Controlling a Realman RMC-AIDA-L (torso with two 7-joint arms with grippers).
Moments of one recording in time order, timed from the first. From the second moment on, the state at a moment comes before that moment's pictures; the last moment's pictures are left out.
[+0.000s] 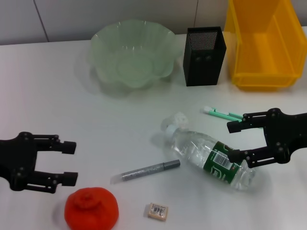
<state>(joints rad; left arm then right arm) -0.55 -1.91 0.73 0.66 2.11 1.94 -1.45 0.44 2.08 -0.62 -1.01 -2.17 -1.92 1.51</state>
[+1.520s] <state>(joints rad) -0.41 -2.06 0.76 0.71 2.24 1.74 -1.23 0.45 2.08 -0.64 -0.99 -2.17 -1.91 1.52</state>
